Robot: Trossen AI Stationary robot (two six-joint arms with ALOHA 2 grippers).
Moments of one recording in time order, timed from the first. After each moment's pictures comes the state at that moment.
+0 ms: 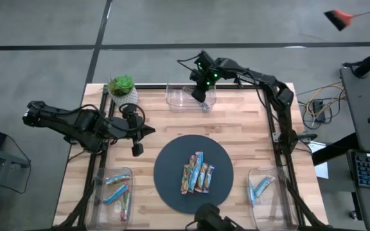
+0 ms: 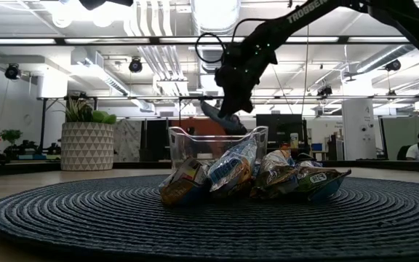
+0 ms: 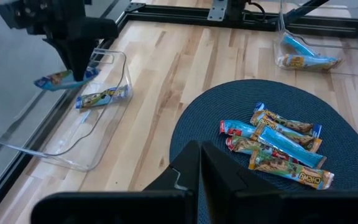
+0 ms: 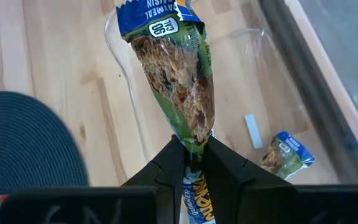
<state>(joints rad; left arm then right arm) -0.25 1.01 1.14 -0.74 -0.45 -0.26 -0.63 2.06 1.82 -0.83 -0.40 -0.15</state>
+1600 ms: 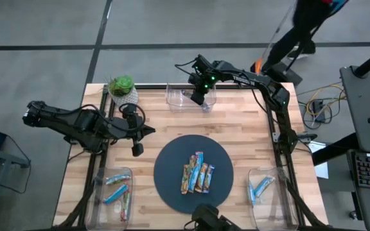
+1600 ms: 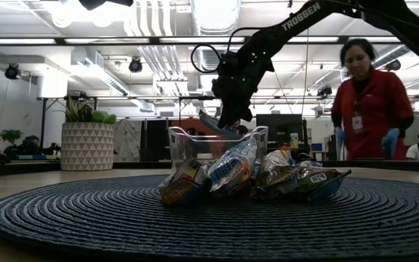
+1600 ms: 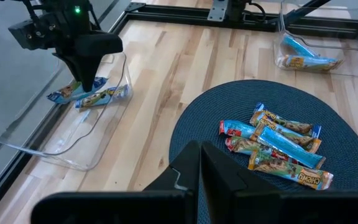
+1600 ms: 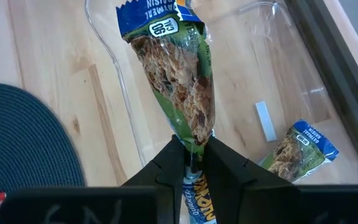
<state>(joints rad) -0.25 1.01 1.14 -0.74 -0.45 -0.27 -0.62 2.11 1.82 -0.84 -0.39 -0.13</state>
